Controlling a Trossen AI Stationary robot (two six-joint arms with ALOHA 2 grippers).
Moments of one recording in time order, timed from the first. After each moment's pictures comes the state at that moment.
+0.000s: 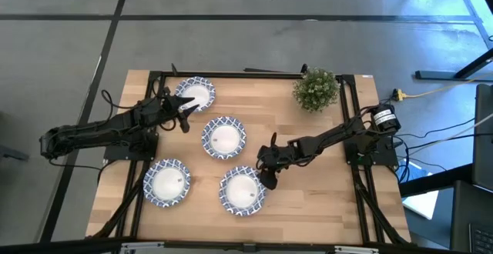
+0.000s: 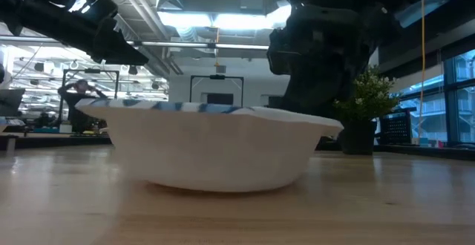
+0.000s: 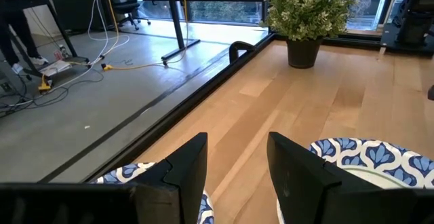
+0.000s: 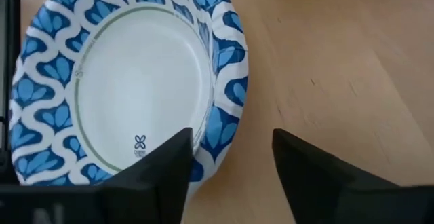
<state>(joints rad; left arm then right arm) 0.35 0.45 0.24 -0.02 -0.27 0.03 0.22 1.79 0.91 0.04 -0.06 0.68</state>
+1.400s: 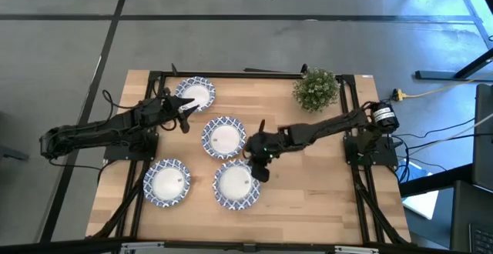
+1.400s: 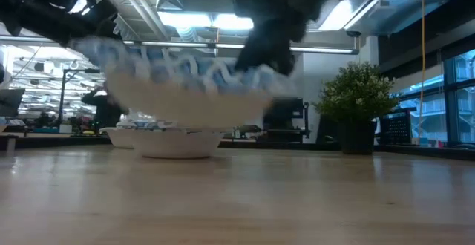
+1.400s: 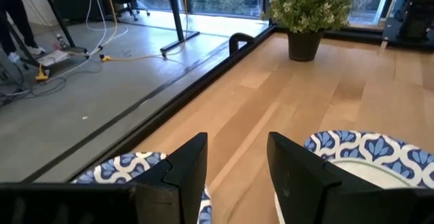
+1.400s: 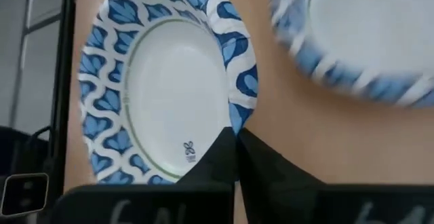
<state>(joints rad) 0.35 0.45 0.24 -0.05 -0.27 0.00 0.13 1.79 1.26 -0.32 -0.13 0.43</state>
